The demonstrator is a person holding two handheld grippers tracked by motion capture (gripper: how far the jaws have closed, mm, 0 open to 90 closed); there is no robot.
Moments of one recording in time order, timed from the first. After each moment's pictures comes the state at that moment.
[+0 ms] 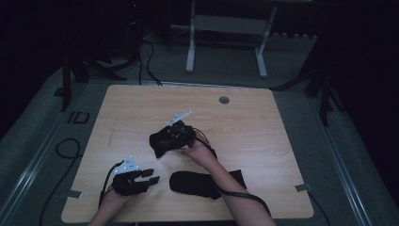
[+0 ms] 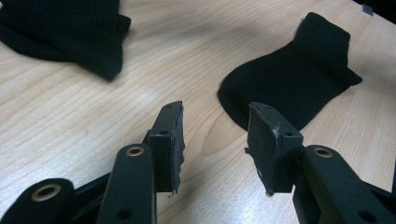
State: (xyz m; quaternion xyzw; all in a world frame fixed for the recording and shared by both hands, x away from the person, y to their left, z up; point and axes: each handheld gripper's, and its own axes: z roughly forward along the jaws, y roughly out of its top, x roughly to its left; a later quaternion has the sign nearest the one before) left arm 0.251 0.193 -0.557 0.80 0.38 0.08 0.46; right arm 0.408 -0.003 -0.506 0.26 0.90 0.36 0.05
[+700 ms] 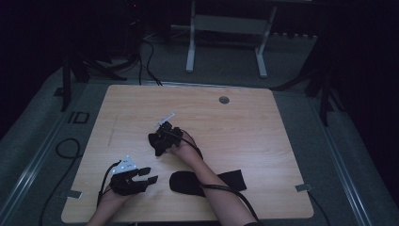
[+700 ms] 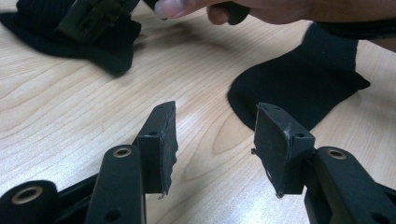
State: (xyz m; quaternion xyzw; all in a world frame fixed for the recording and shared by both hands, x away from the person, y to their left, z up) left arm 0.251 0.197 -0.557 0.79 0.39 0.08 0.46; right arm 0.431 0.038 -0.554 0.28 0.91 0.31 0.09
